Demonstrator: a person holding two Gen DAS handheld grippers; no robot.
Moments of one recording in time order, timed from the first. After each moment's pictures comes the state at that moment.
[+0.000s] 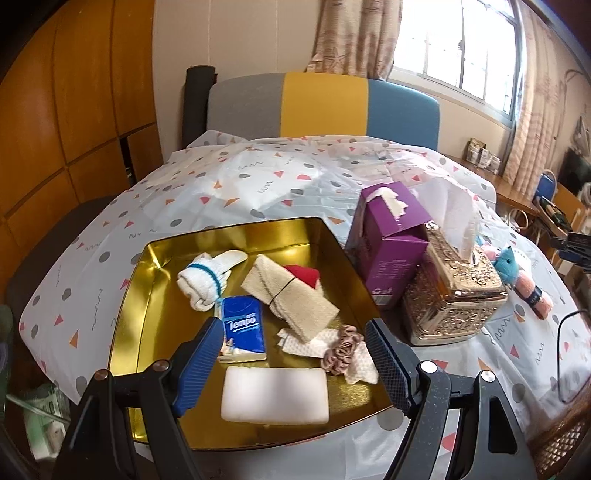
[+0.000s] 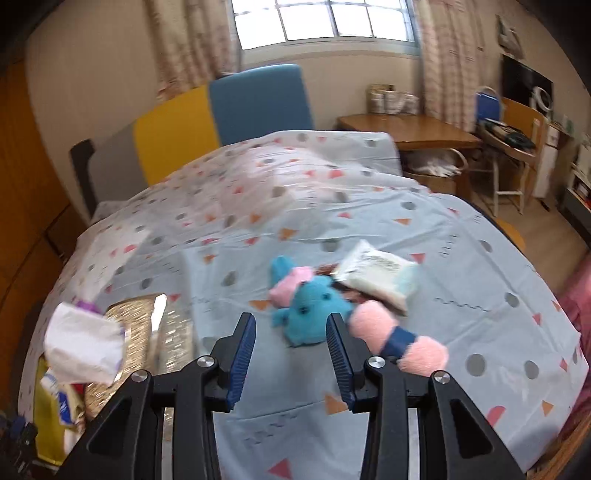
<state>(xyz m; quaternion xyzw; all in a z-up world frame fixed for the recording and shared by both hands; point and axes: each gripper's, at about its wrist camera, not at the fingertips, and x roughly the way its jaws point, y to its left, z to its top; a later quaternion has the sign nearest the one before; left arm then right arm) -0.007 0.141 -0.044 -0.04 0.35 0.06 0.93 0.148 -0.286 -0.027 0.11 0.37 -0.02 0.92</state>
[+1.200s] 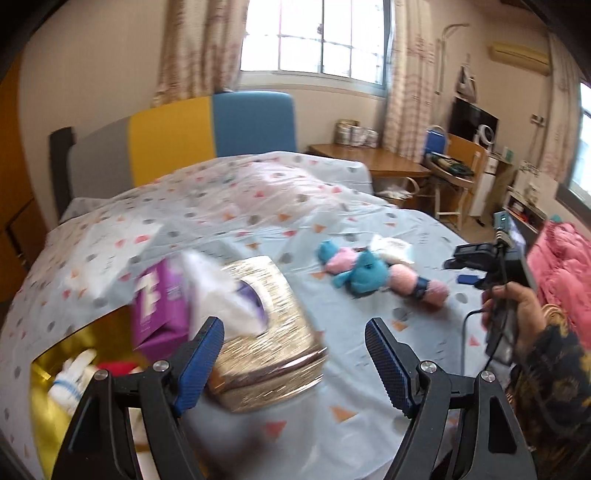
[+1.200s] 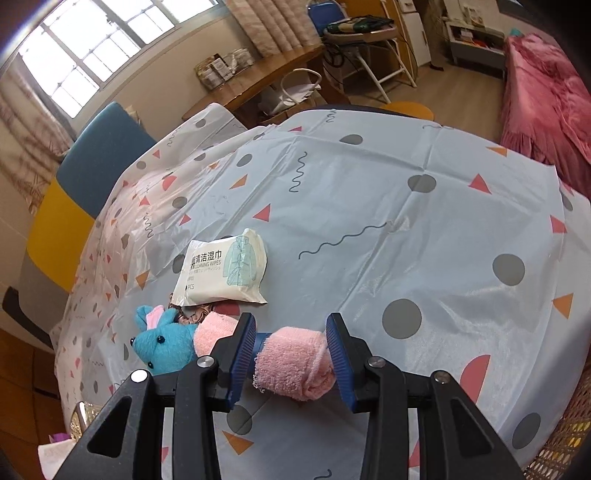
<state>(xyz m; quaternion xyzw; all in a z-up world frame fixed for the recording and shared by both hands) 0.057 -0.046 0.016 0.04 0.34 -0.17 0.93 0.146 -0.429 -0.106 0.36 0.40 -0.17 0.83</state>
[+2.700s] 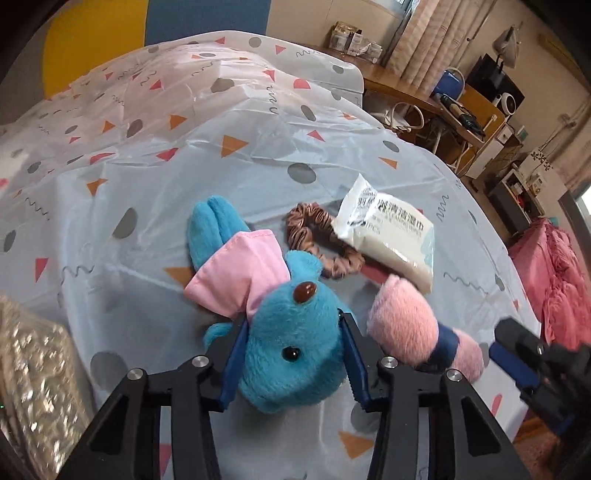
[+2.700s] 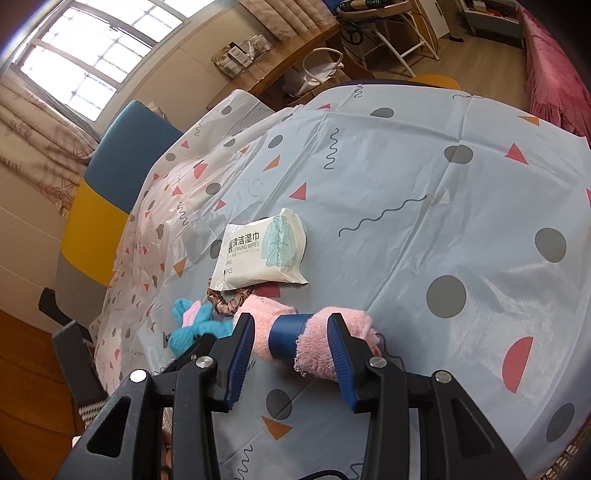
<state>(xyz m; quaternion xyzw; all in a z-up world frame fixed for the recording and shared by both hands) 0.251 -0.210 -0.119 -0.01 0.52 -0.19 0.83 0.152 -0.422 -0.113 0.40 0.40 -0.09 0.82</state>
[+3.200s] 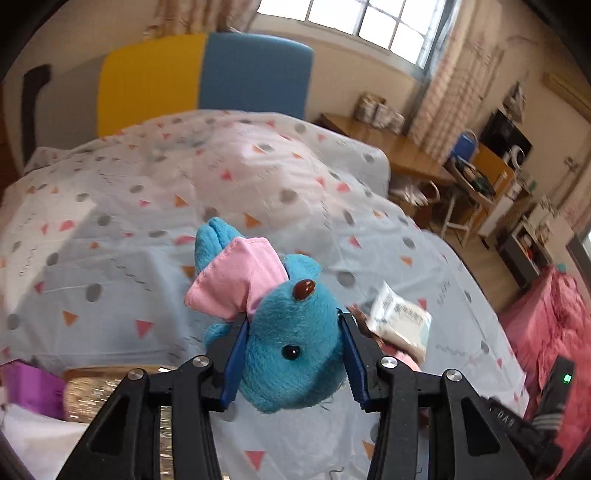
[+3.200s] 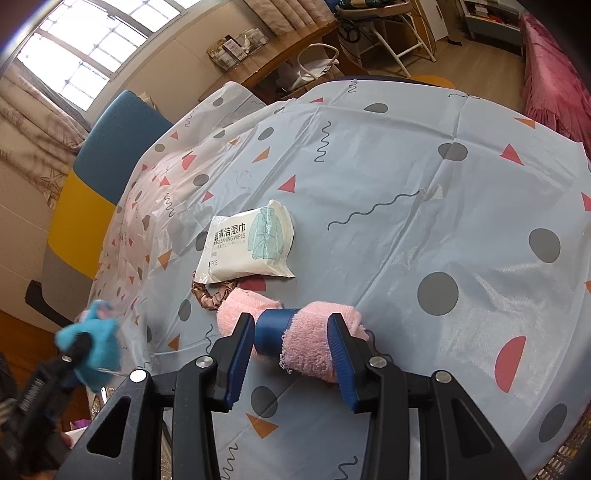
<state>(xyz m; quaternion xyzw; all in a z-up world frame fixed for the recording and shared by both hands) 0.266 -0.128 -0.008 -0.05 0.43 -0.13 0.89 0.156 -0.417 -0.118 0.38 0.42 -0.11 0.82</state>
